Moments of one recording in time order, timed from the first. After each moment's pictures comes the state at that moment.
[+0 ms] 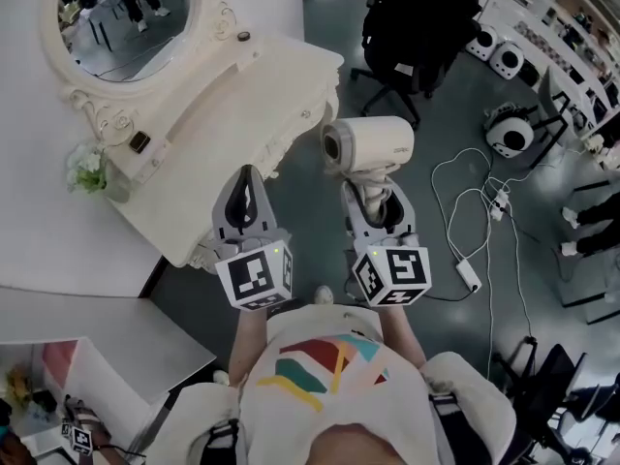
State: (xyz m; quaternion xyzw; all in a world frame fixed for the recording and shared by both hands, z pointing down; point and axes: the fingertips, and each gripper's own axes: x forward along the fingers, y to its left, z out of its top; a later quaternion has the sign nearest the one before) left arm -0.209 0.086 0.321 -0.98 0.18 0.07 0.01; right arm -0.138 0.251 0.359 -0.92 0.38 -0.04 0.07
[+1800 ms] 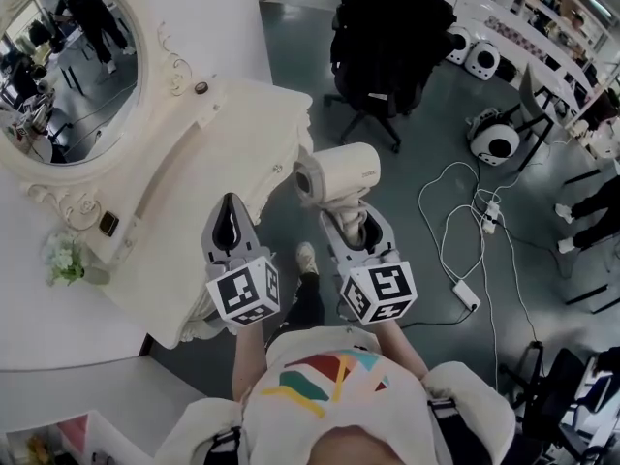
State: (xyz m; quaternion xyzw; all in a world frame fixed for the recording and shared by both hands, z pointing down) left arm -0.048 0.039 0.359 -0.98 0.18 0.05 -0.01; right arm 0.000 0.215 0.393 -0.91 0.40 -0.06 0.07
